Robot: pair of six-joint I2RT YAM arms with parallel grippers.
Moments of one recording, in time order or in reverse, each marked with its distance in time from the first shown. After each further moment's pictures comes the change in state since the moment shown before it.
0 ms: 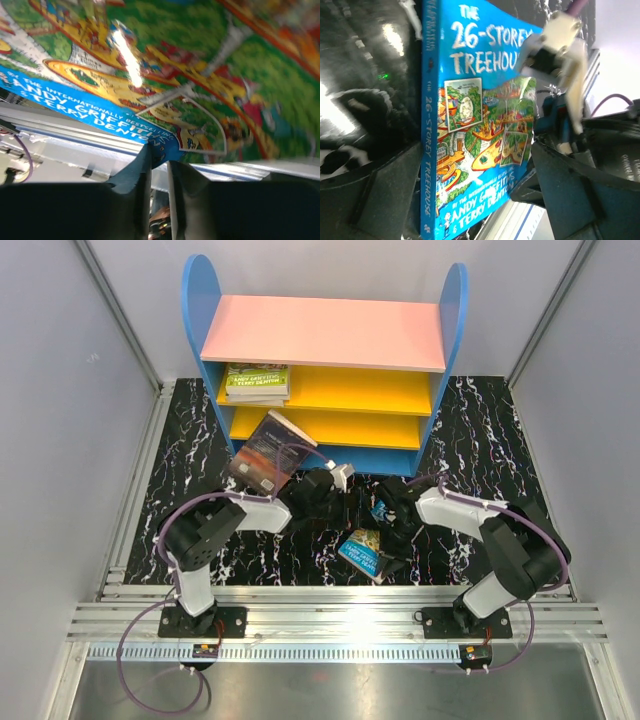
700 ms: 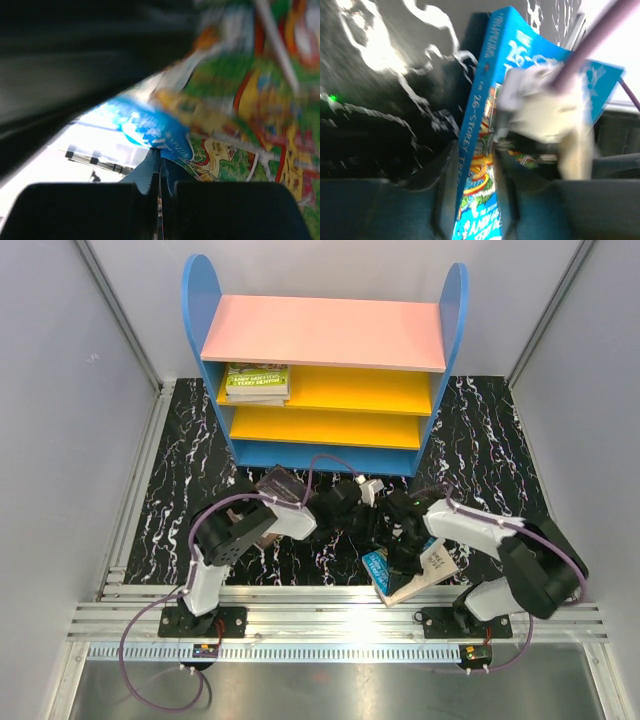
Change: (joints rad) left arm -0.134 0.192 0.140 0.089 0.074 -0.093; right arm 0.040 -0.103 -0.091 -0.098 -0.032 -0.017
